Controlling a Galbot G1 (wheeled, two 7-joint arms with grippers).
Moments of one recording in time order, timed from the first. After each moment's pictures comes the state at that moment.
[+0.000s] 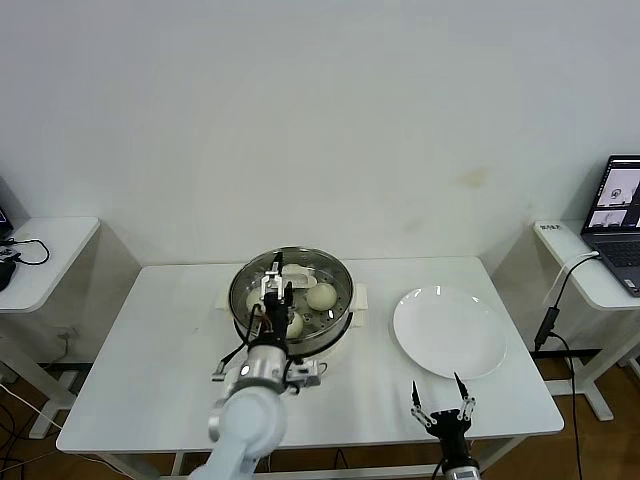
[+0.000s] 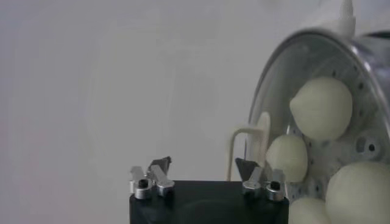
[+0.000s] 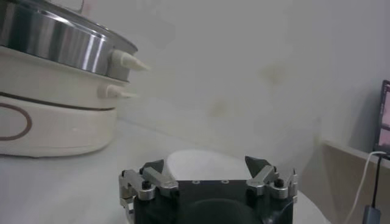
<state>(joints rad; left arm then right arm) 1.14 -1.43 -0.13 -2.01 1.43 0.38 0.21 -1.54 1.54 0.62 1.65 -0.26 0.42 0.00</state>
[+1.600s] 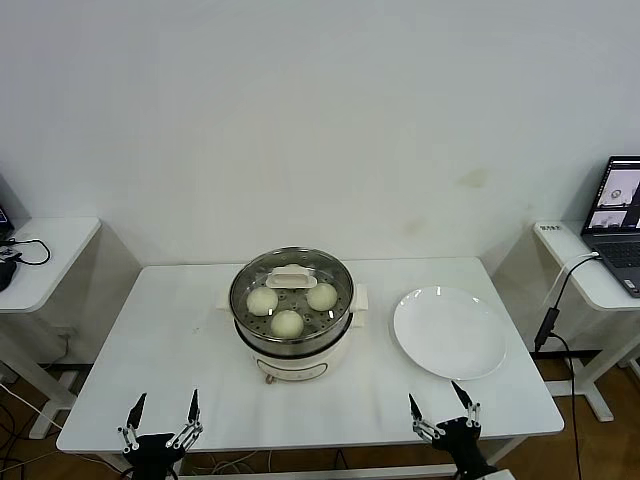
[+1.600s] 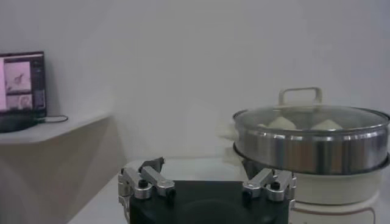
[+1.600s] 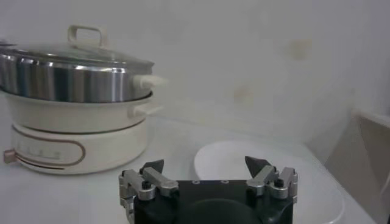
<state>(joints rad) 1.91 -1.37 -0.60 -2.16 -0.15 -0.17 -0.17 -1.76 1.37 0.58 2.05 0.06 0.03 -0.13</state>
